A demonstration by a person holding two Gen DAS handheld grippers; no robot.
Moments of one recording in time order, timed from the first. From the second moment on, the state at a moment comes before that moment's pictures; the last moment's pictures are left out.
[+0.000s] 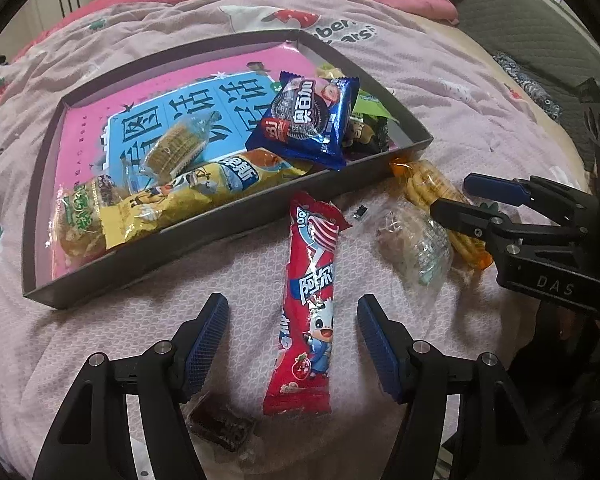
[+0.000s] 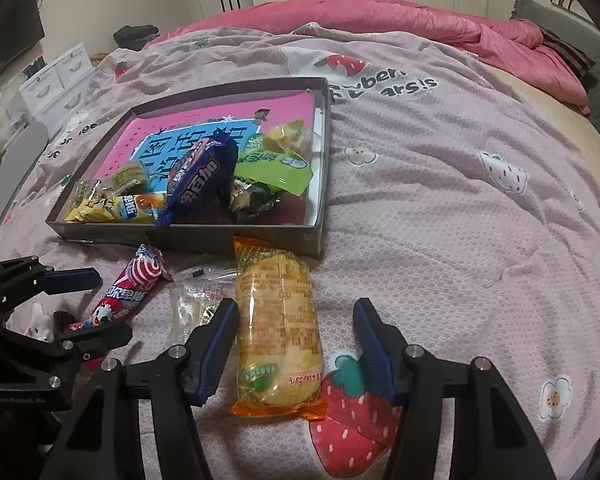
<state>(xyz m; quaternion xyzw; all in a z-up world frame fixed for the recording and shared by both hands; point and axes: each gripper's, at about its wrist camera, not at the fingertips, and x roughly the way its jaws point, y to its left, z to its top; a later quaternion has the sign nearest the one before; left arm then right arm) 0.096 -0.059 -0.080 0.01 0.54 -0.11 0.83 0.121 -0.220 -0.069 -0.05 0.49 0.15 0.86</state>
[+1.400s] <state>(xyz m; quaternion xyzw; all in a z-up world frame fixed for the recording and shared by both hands) 0.091 -0.050 -0.051 -0.05 0.51 -0.15 0.85 0.107 -0.226 -0.030 0.00 0.42 0.20 0.89</state>
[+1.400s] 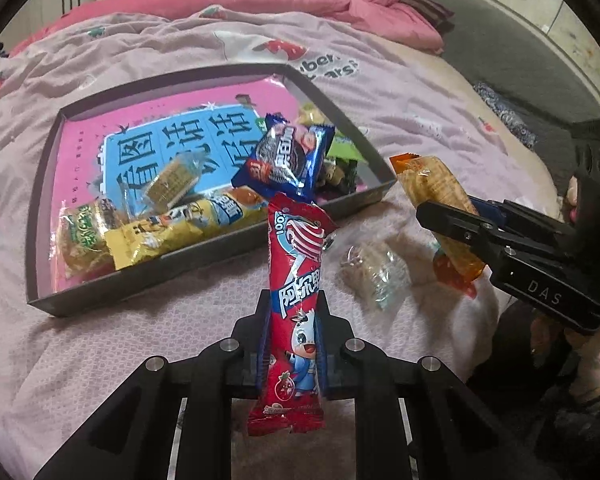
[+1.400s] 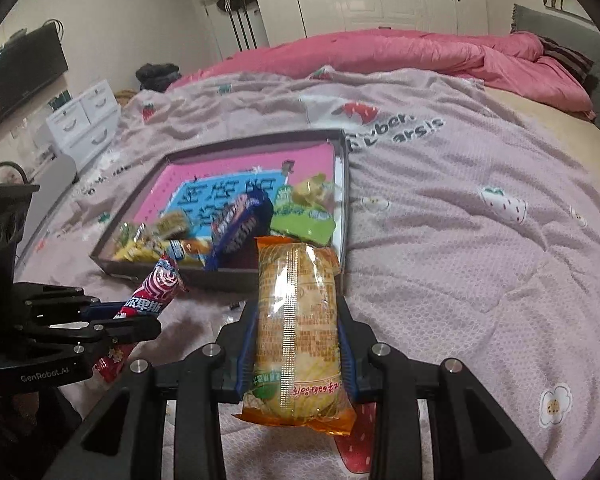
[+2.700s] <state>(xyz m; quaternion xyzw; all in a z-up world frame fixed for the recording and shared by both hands) 0.097 0.002 0.010 -0.11 0.43 -0.11 0.89 0.109 -0.225 0.010 0.03 0.32 0.23 0.92</state>
